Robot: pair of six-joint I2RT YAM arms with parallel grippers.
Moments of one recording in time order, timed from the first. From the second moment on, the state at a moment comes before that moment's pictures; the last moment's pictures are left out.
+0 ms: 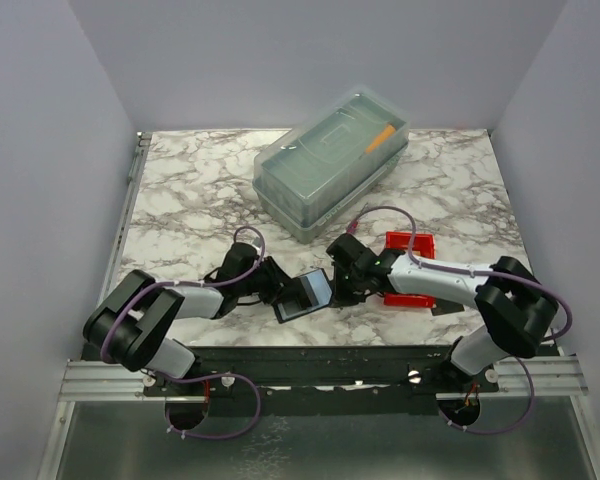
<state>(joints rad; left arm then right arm) -0.55 1.46 0.33 0.49 0.44 -1.21 0.88 1.56 0.84 -0.41 -0.02 0.89</state>
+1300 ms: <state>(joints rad) -0.59 1.52 0.56 0.16 0.41 -1.18 0.76 1.62 0.84 -0.27 -0.14 0.81</state>
